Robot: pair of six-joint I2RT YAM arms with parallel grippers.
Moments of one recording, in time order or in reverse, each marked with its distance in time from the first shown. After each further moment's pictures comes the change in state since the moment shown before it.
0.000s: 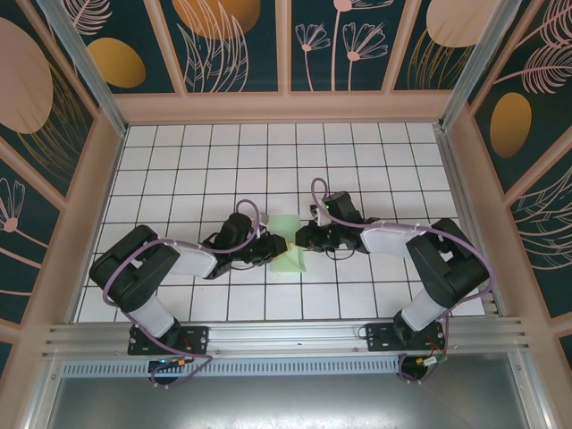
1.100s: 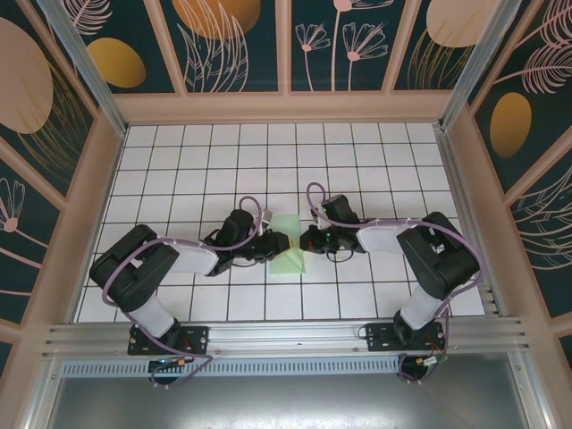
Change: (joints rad) left arm -0.001 0.009 0.040 -0.023 0.035 0.019; right arm 0.000 0.076 0.001 -0.010 0.090 -0.074
